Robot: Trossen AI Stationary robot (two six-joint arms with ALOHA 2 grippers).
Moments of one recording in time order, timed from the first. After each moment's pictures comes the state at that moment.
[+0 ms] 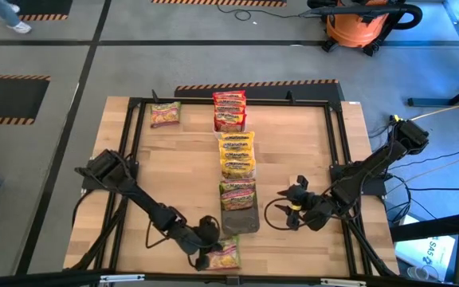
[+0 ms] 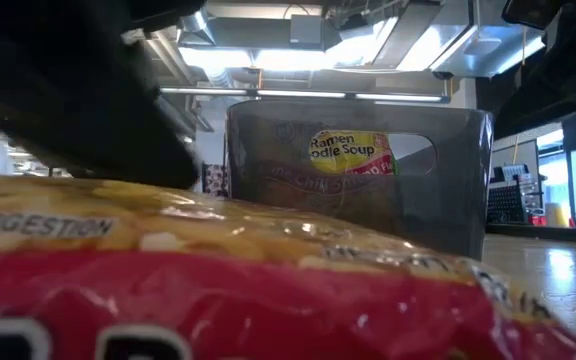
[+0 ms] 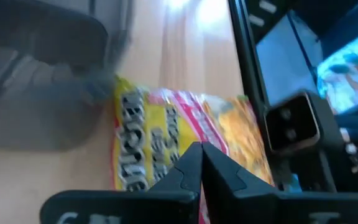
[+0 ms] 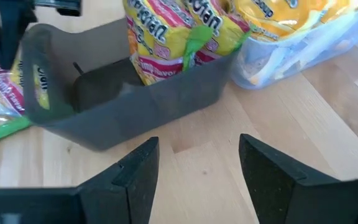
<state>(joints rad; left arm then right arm) -0.66 1.94 0.97 0.37 -0.30 -0.73 0.71 1.30 0.66 -0.28 0.66 0.85</state>
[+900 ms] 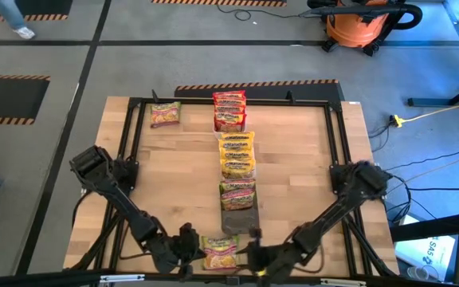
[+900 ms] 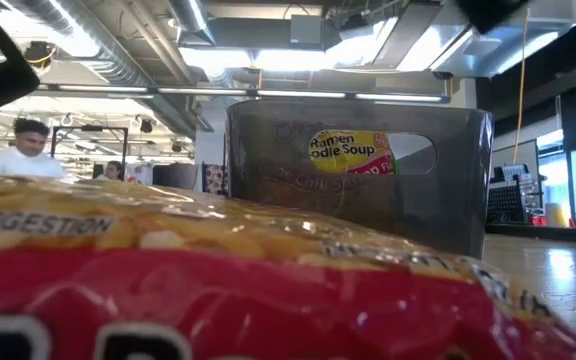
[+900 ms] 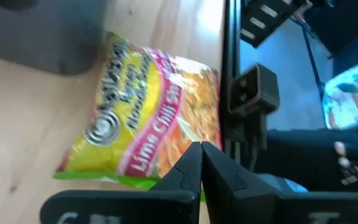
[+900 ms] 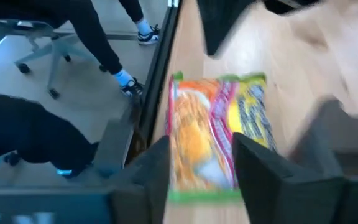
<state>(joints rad) -0.85 1.81 0.98 0.14 -0.50 -0.99 0.77 1.97 1.28 0.04 0.48 0.42</state>
